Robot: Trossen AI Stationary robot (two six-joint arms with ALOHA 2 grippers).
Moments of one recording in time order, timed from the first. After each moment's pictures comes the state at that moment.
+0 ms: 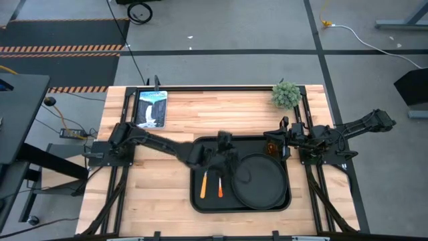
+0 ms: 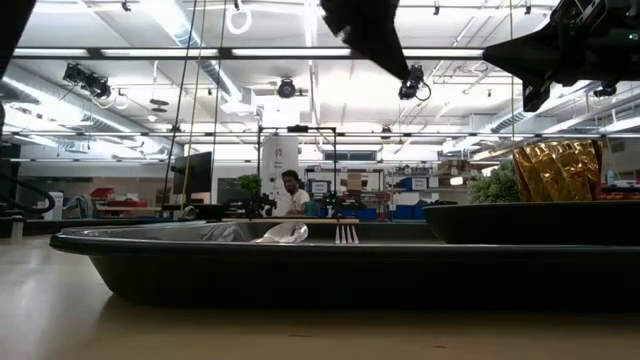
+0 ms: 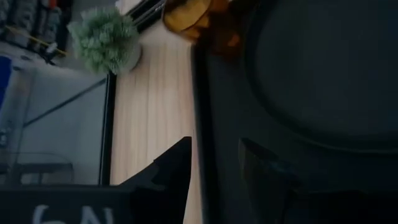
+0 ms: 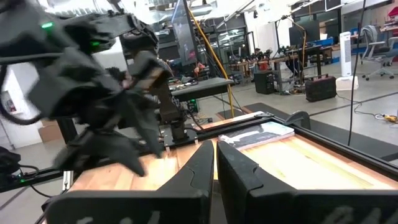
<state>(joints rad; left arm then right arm) -0.27 2.02 1.79 -0.65 -0.65 0.23 0.25 0.41 0.06 0.50 0.43 0.13</state>
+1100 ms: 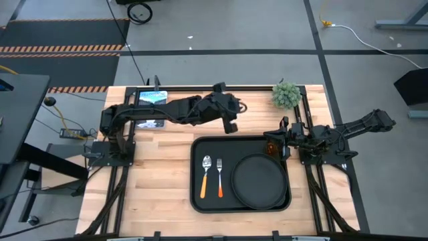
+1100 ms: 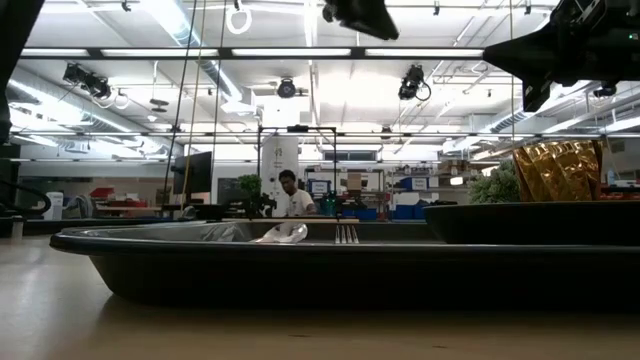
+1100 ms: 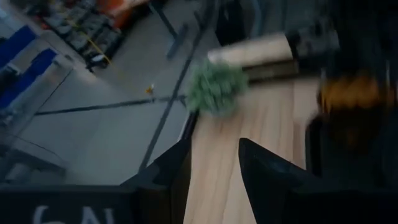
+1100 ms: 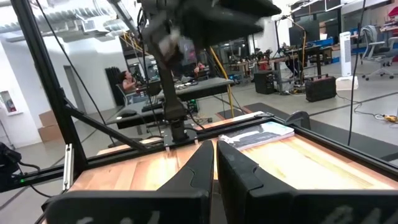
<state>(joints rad) 0.06 1.85 1.79 -0.38 -0.46 0.32 0.25 0.41 0.06 0.50 0.43 0.13</state>
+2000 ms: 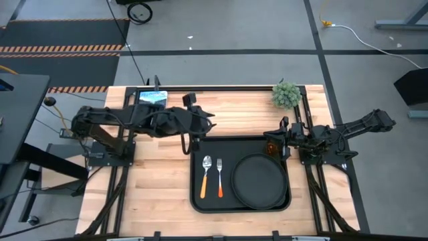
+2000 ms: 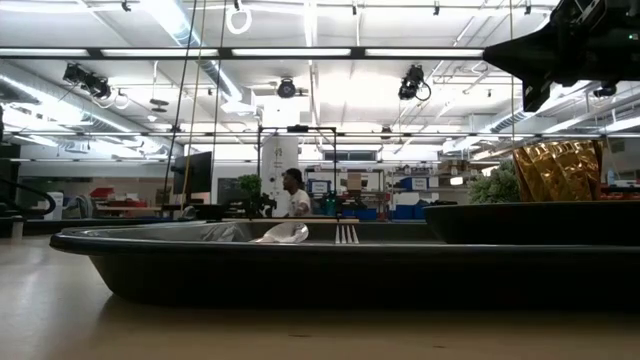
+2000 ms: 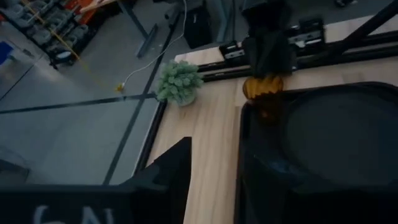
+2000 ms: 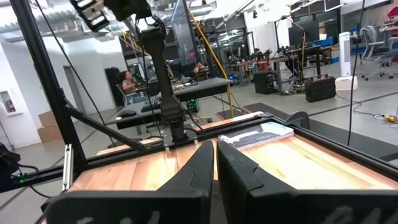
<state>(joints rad) -0.17 1.56 1.79 -0.76 -0.52 0.12 0.25 0.41 0.06 0.50 0.43 0.13</state>
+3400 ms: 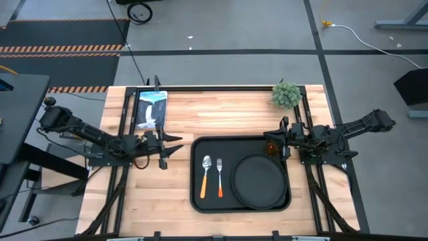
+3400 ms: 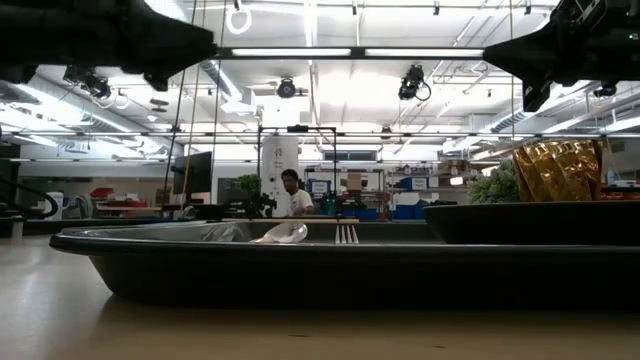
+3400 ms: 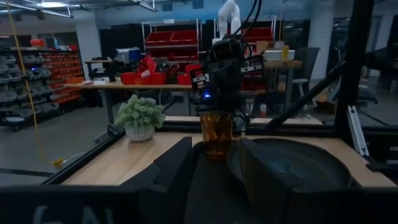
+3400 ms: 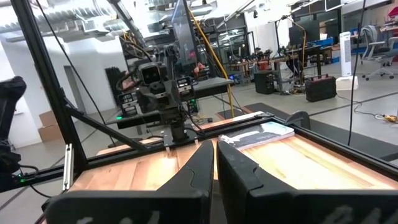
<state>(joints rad) -0.30 0.95 0.17 0.92 -0.49 0.06 0.25 0.41 0.06 0.50 0.43 0.13</state>
